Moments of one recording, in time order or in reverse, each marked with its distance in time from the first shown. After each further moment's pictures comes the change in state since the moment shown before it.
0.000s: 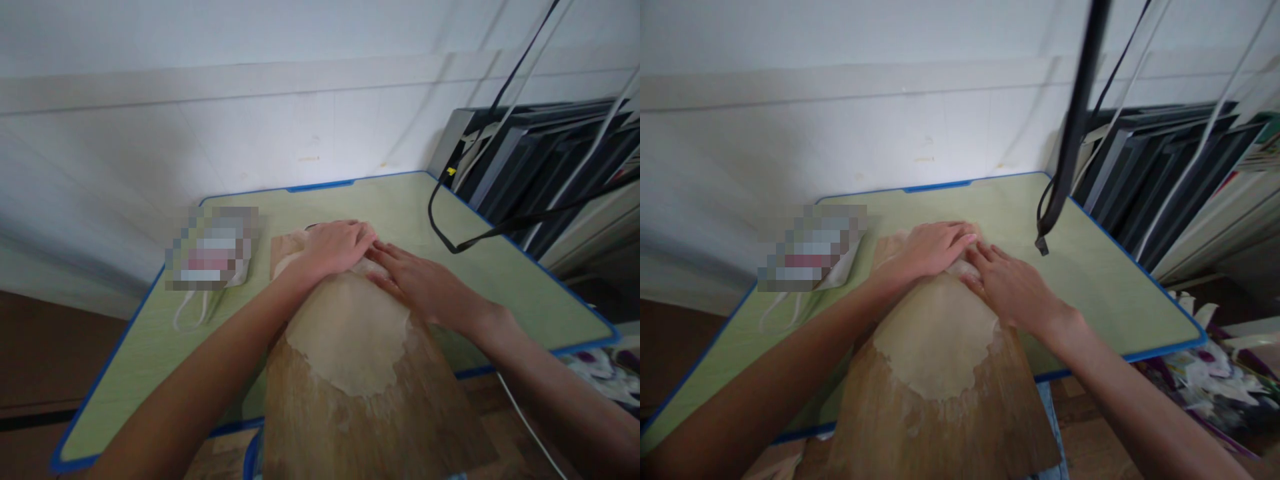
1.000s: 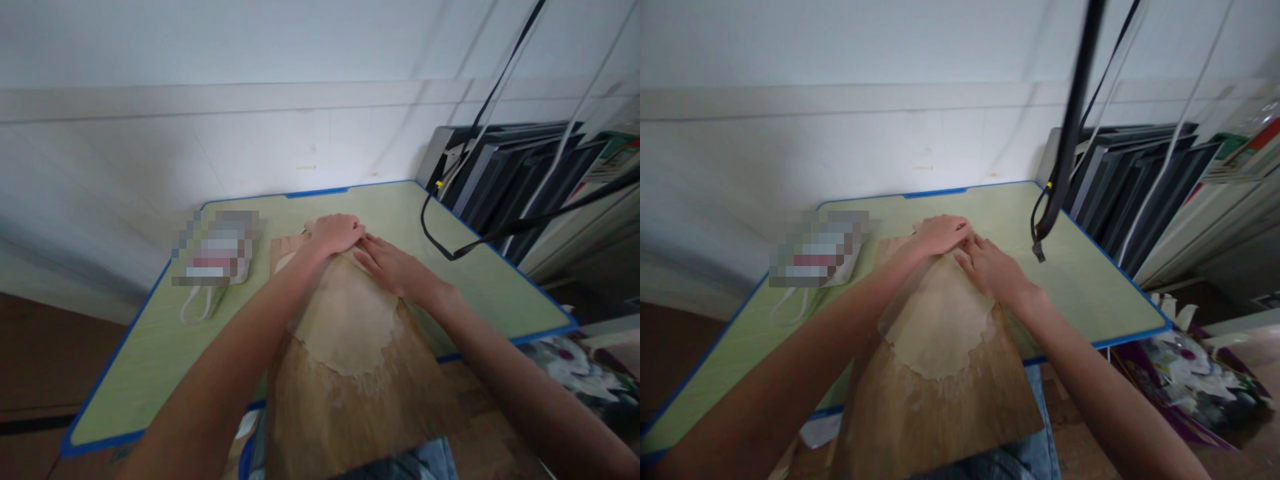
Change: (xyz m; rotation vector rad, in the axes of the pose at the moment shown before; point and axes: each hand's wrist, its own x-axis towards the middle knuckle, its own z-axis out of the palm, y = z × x) left_hand 0.034 -0.002 0.000 -0.038 -0.048 -0.165; right_hand 0.023 0.011 0.014 0.140 0.066 0.077
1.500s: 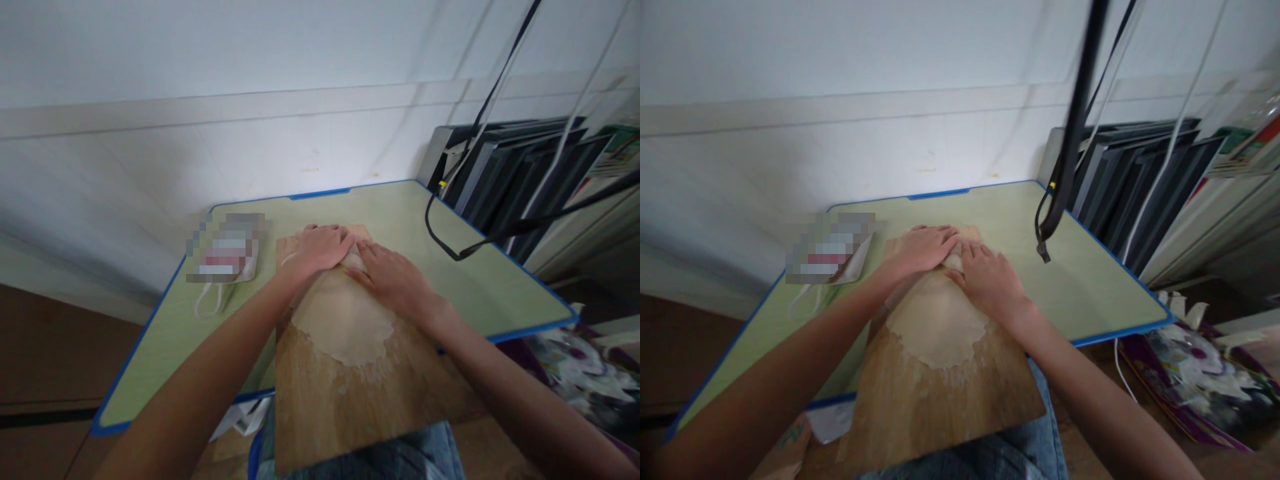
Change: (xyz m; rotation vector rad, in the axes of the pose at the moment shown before) left_hand -0.040 -0.015 0.001 0.142 0.009 0.061; right_hand -0.015 -0.035 0.004 -0.295 -0.006 0.089
